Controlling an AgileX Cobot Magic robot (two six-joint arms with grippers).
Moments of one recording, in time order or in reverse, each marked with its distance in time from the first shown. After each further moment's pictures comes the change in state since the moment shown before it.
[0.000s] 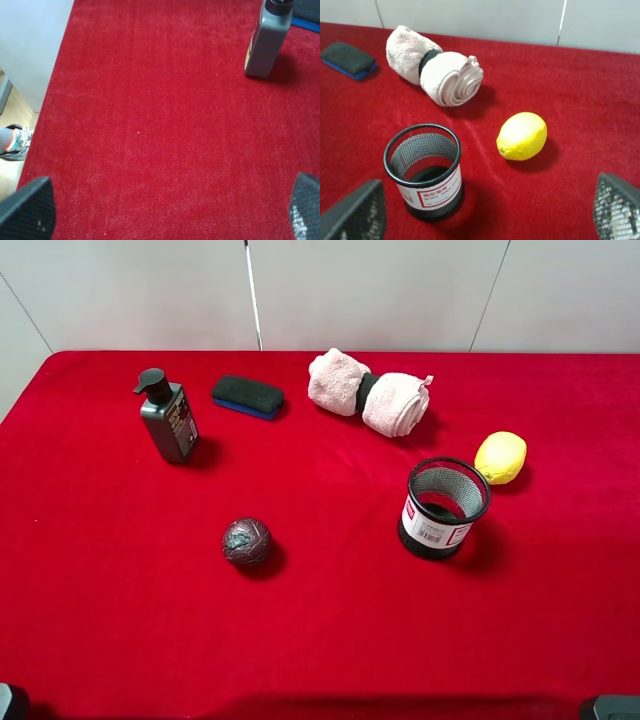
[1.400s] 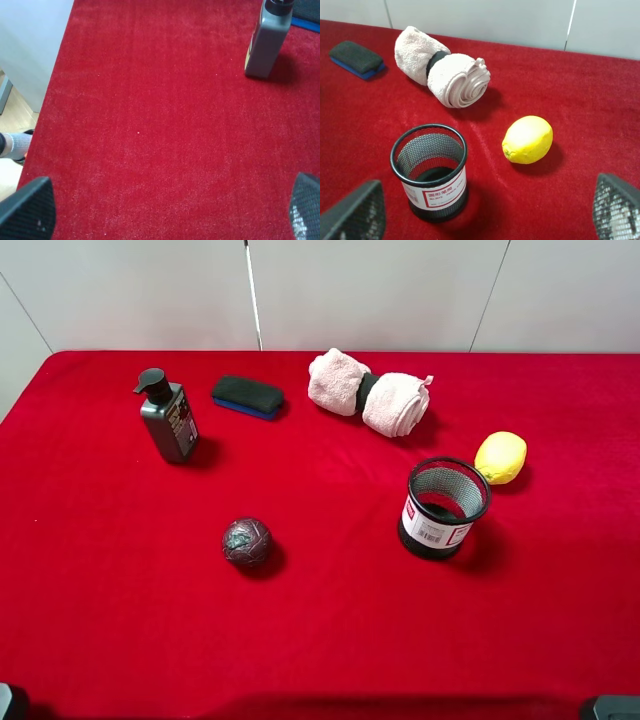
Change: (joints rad) left arm 0.000 0.000 0.000 0.000 0.000 0.000; right arm 0.000 -0.040 0.006 0.026 0.011 -0.038
